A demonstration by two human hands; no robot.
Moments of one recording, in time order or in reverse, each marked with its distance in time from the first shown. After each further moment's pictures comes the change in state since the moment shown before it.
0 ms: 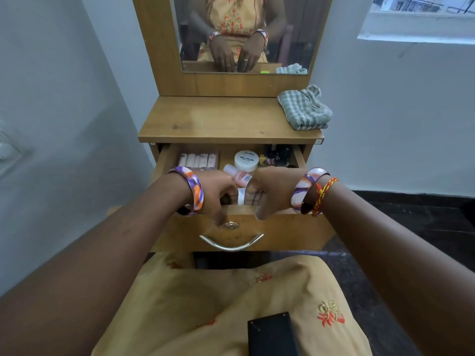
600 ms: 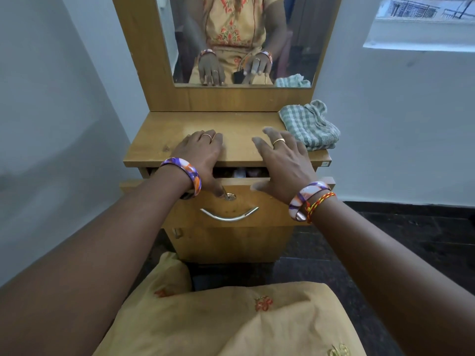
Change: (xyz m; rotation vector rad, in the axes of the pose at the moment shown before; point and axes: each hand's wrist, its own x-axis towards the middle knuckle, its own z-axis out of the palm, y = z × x) left_hand 0.060 -0.035 -0.050 0.277 0.430 -0.245; right_hand 0.051 0.045 -0.022 -0.272 0.618 0.168
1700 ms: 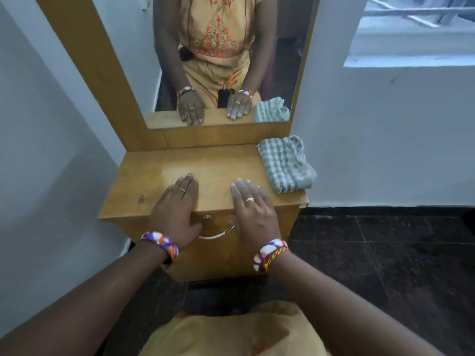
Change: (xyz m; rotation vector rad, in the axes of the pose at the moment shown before) left_hand 0.016 0.000 0.022 -0.218 0.080 -0.084; right_hand 0.023 0.005 0.056 0.128 0.181 0.061
